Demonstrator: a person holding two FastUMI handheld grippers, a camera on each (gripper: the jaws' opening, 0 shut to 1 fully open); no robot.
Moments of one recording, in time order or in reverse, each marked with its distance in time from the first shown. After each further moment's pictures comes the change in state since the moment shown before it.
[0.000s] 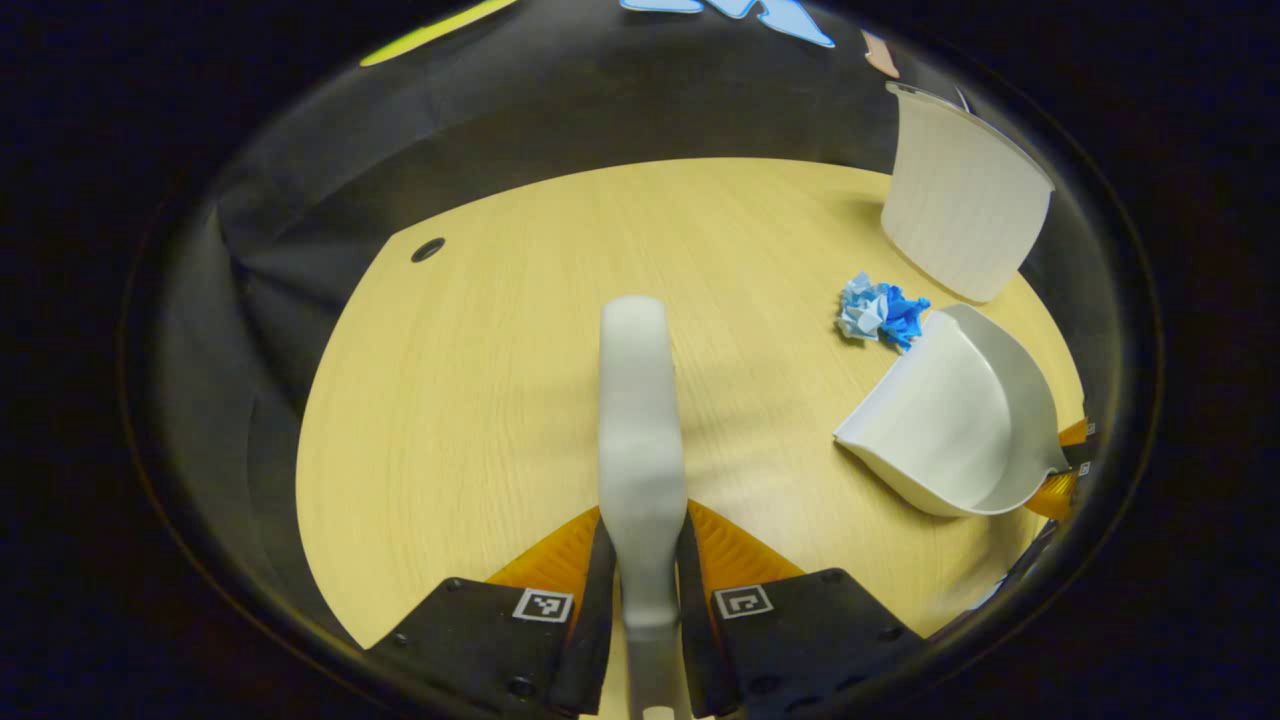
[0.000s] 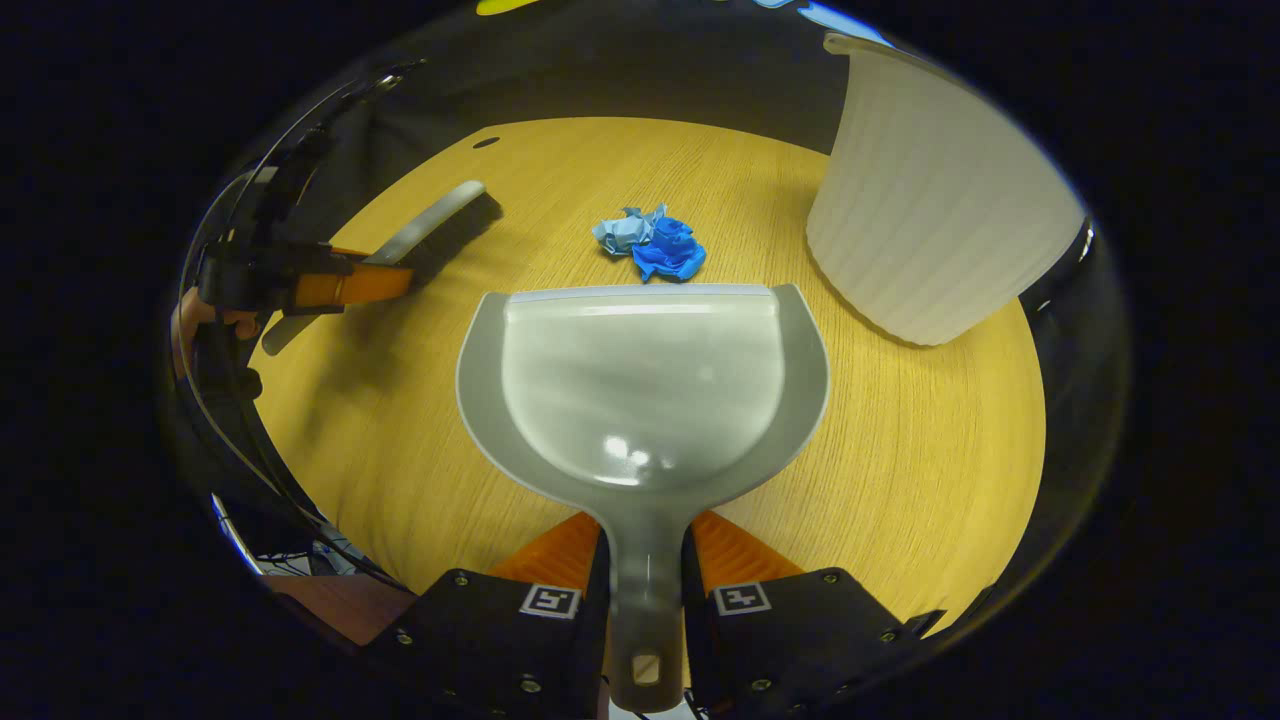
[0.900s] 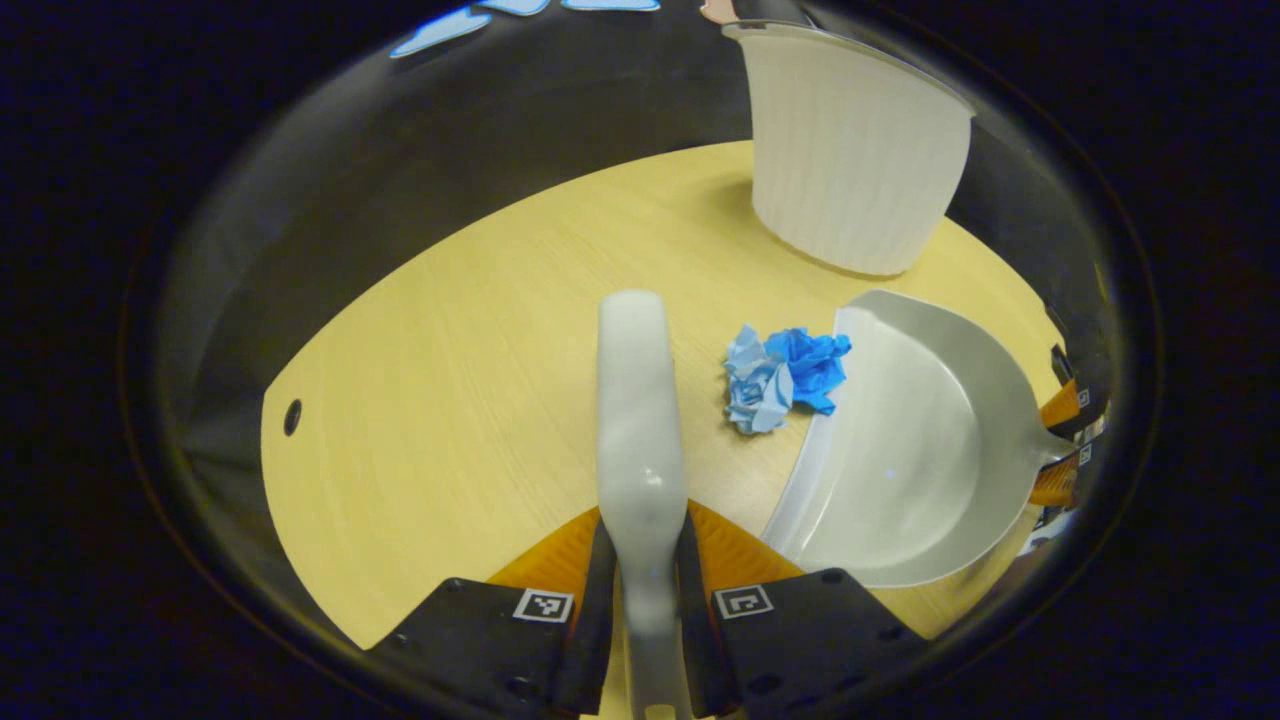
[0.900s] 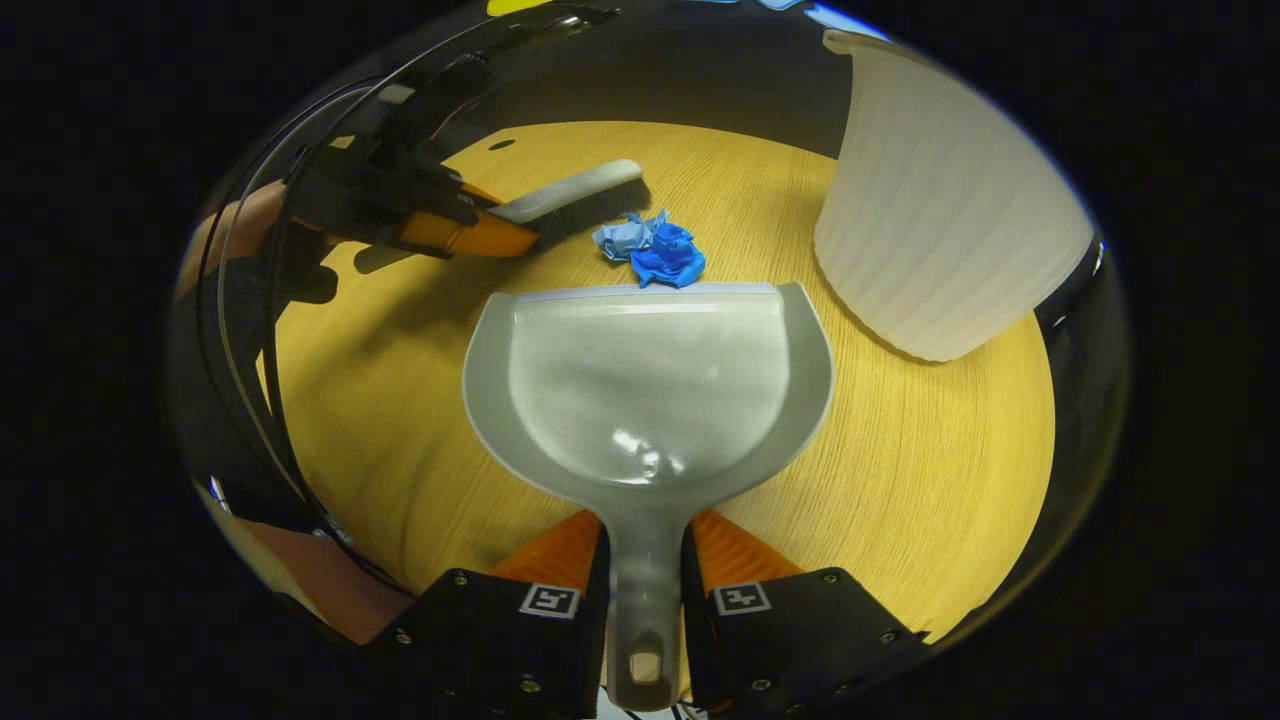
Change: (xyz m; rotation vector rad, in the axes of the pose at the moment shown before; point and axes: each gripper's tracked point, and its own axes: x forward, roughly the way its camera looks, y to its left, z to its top) left arm 0.046 -0.087 0.084 0.379 -0.028 -0.232; right arm -0.002 -0.004 0.004 -0.014 -0.012 0.082
